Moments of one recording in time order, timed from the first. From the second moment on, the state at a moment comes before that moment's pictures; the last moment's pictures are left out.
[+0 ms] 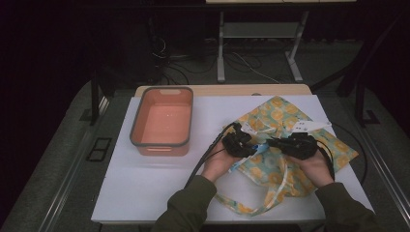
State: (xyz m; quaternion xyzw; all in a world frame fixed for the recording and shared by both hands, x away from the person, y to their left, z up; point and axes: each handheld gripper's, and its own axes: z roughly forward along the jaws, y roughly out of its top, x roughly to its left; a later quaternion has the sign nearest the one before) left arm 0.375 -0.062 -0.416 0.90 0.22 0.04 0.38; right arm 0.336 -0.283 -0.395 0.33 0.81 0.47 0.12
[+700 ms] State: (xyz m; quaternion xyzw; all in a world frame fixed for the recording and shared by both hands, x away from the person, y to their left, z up) left arm 0.344 0.011 -0.412 0.88 0.23 0.05 0.40; right arm 0.336 -0.282 -0.398 0.33 0.81 0.47 0.12
